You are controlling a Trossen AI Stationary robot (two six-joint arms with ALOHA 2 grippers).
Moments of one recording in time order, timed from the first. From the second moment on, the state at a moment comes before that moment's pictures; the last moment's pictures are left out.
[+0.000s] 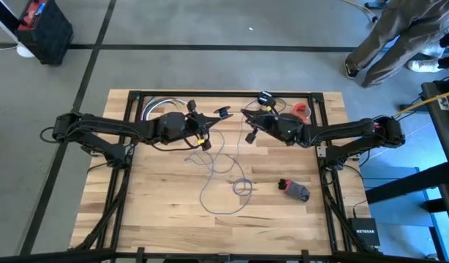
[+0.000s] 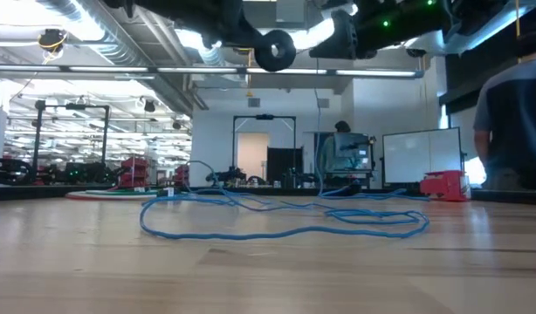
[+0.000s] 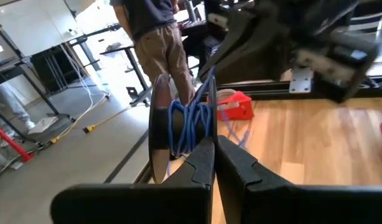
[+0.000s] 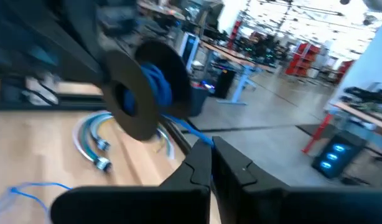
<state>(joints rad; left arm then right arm) 0.08 1.32 0.88 0.26 -0.41 0.21 -0.12 1.29 0.69 0.56 0.44 -0.26</state>
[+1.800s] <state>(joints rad) 0.06 1.35 0.88 0.17 -0.41 0.32 -0.12 1.18 0.76 0.07 0.31 -0.38</state>
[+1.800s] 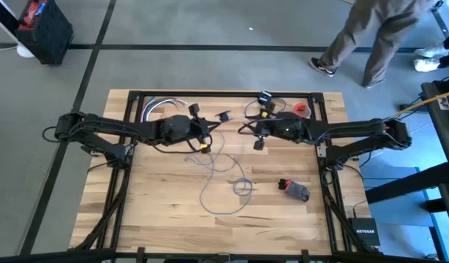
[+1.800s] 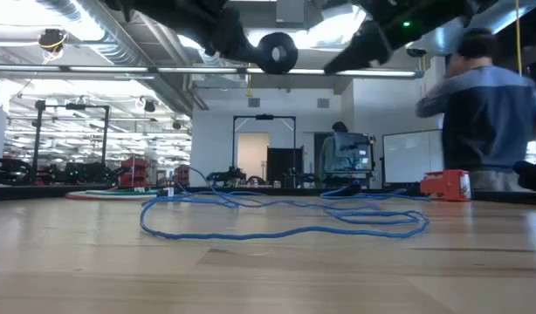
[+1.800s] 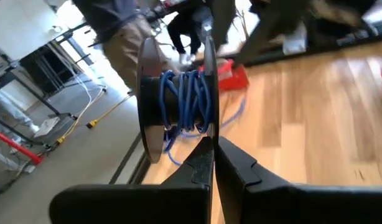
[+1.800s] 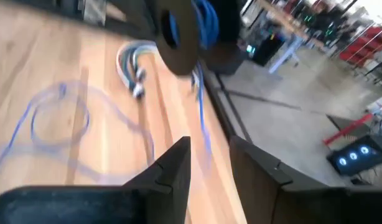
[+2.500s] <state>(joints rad) 0.01 1.35 0.88 0.14 -0.20 0.43 -0.12 1.24 0.76 0.30 -0.02 -0.39</state>
